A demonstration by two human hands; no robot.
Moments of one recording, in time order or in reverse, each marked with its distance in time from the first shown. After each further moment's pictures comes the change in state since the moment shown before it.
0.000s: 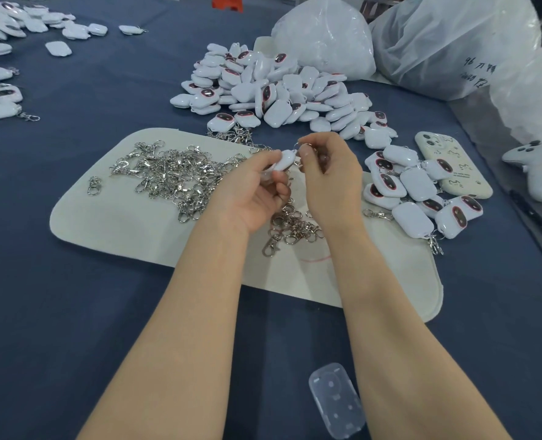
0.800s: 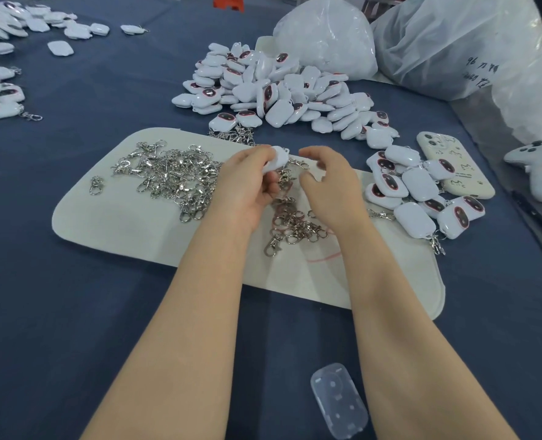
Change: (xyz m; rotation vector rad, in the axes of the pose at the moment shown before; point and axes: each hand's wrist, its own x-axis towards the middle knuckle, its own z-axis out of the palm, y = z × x) left_hand 0.007 0.000 -0.004 0.213 0.165 0.248; right_hand 0.005 0.007 -0.009 -0.283 -0.254 0.123
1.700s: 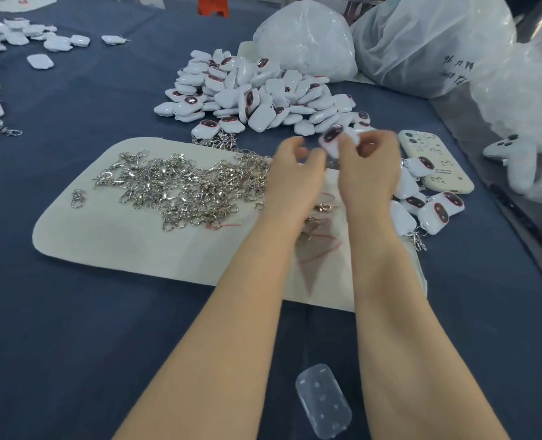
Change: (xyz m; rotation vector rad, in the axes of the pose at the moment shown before) left_hand -0.022 -0.020 0.065 0.480 -0.082 0.243; right_hand 0.011 0.005 -0.037 0.264 0.543 0.202
